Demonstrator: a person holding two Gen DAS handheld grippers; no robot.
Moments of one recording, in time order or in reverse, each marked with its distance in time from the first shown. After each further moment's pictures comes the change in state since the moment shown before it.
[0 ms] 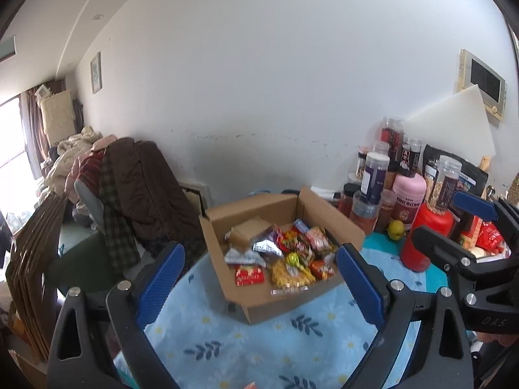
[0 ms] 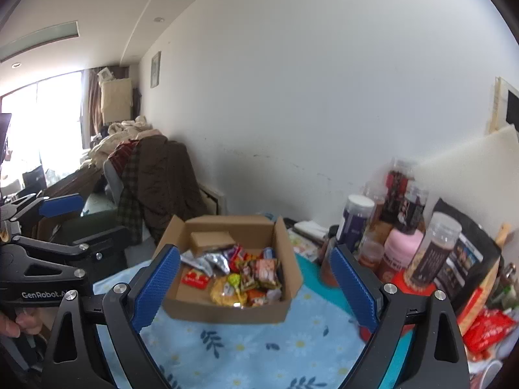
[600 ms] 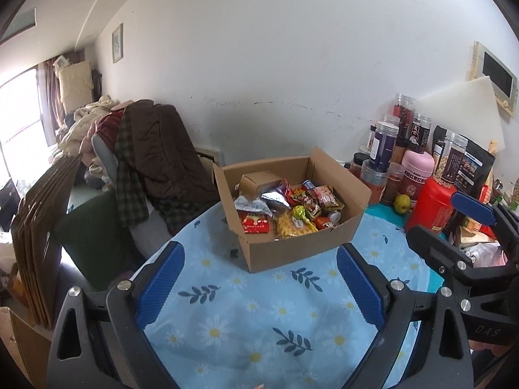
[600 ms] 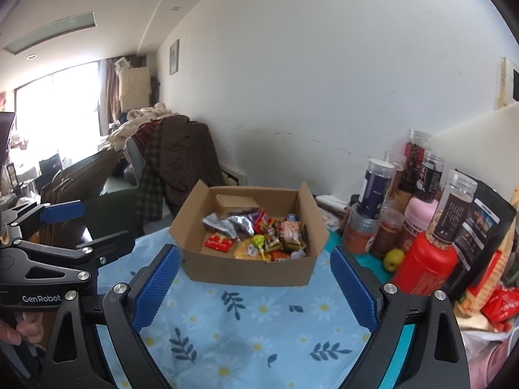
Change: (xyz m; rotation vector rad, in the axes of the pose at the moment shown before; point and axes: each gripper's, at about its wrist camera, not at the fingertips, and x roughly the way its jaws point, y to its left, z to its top) left arm -0.018 -0.003 -0.062 -0.085 0.083 0.063; right arm -0.013 0.017 -0.051 -0.028 0.034 0.083
